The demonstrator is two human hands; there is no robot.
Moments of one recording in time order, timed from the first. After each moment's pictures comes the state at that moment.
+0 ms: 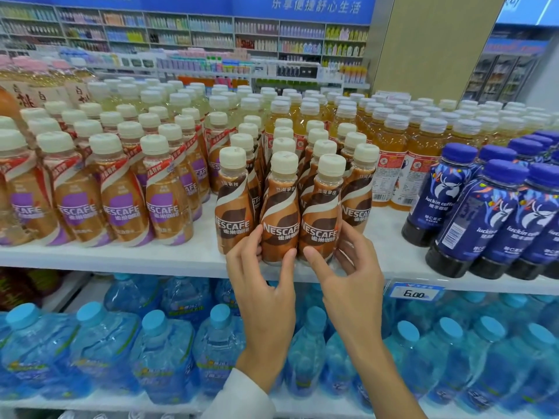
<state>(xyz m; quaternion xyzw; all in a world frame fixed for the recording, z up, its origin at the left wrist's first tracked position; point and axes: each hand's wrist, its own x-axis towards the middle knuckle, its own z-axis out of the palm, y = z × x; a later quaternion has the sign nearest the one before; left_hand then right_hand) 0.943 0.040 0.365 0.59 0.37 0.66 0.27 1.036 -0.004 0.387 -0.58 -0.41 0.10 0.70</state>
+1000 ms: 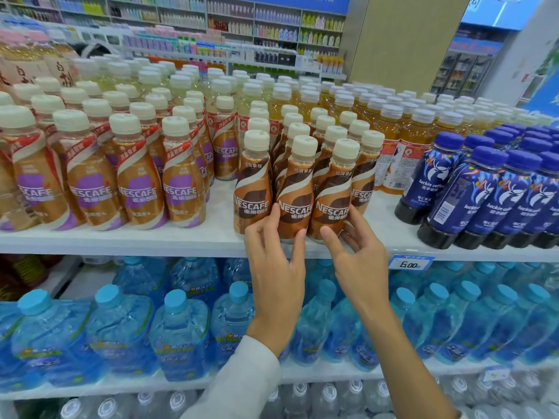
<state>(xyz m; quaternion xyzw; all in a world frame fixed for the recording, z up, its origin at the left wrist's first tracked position) 0.921 0.049 0.360 0.67 0.36 0.59 0.27 1.025 -0.006 0.389 -0.65 -0.40 0.10 0.64</state>
